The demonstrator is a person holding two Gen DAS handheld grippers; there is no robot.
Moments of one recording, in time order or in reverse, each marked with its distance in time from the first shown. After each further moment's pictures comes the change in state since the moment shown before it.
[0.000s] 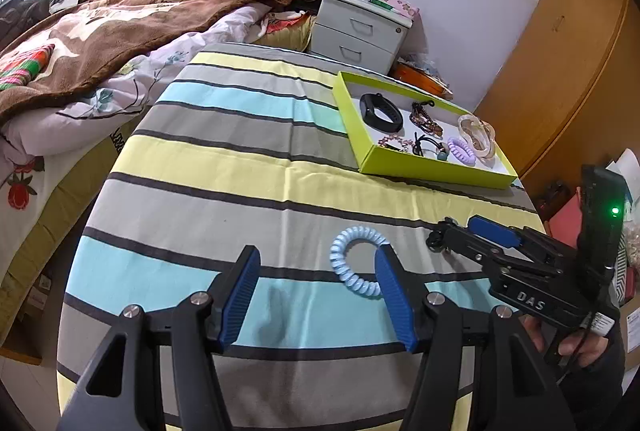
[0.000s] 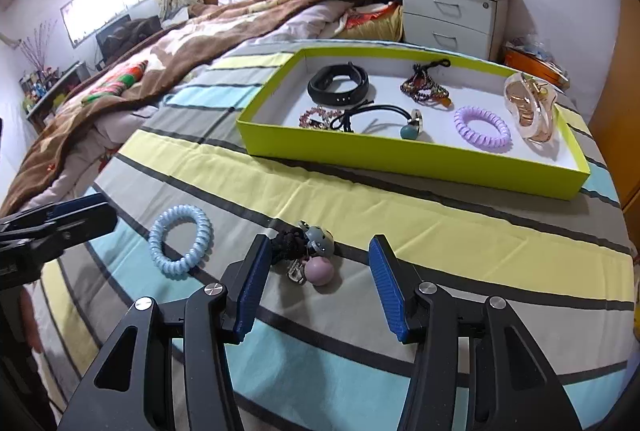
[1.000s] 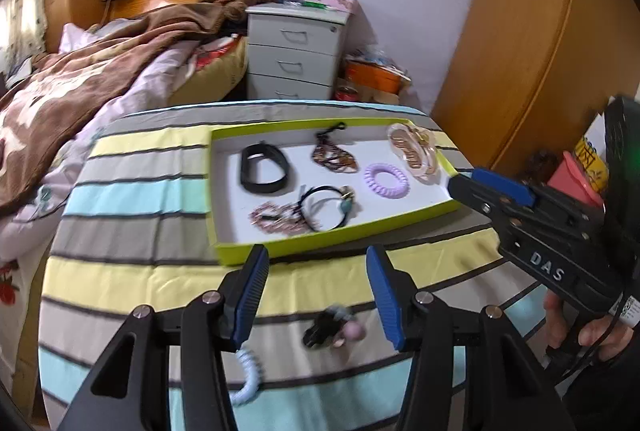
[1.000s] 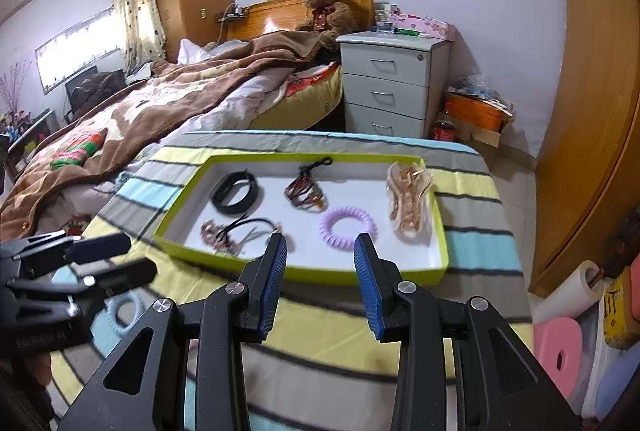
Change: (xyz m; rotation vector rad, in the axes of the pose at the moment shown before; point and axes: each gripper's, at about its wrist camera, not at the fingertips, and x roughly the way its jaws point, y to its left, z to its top) left arm 0.030 -0.123 0.056 0.209 -0.027 -0.019; right arm -0.071 -0.074 0.037 0.063 -0.204 -0.113
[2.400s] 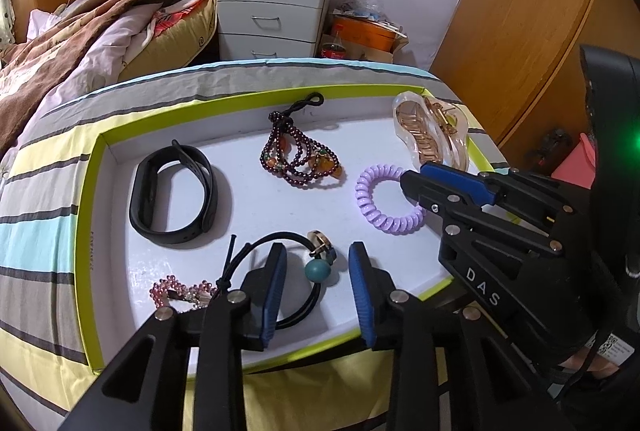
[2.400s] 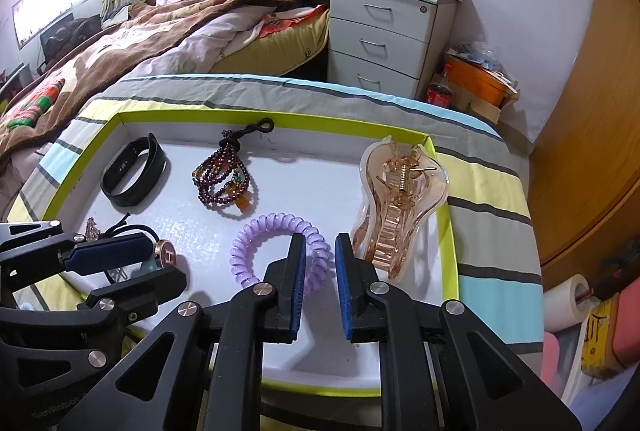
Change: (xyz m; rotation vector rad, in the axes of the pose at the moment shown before) left arm 0.129 -0.034 0.044 0.033 0.173 -0.039; right arm 0.117 -0.040 0.027 -0.068 0.197 -0.093
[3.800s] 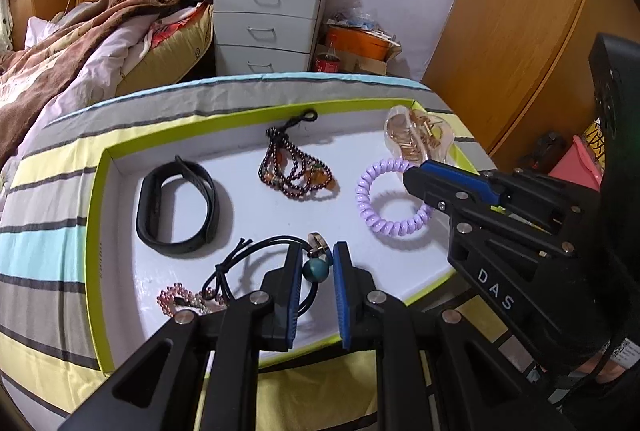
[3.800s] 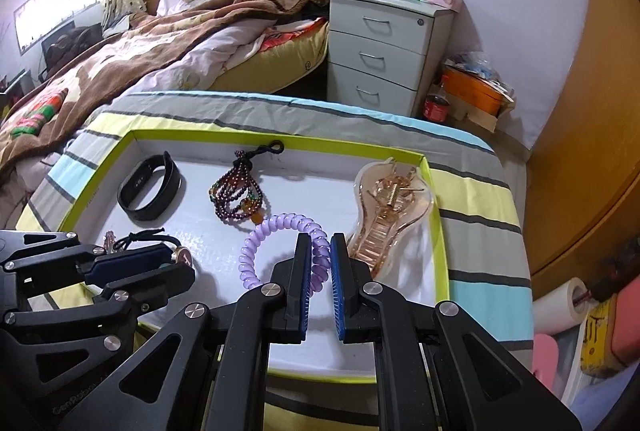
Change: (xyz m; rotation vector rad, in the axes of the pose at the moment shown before) left arm -0.012 -0.001 -0.001 0.015 -0.034 -0.013; right arm -0.014 0.004 0.005 0.000 -0.028 -0.006
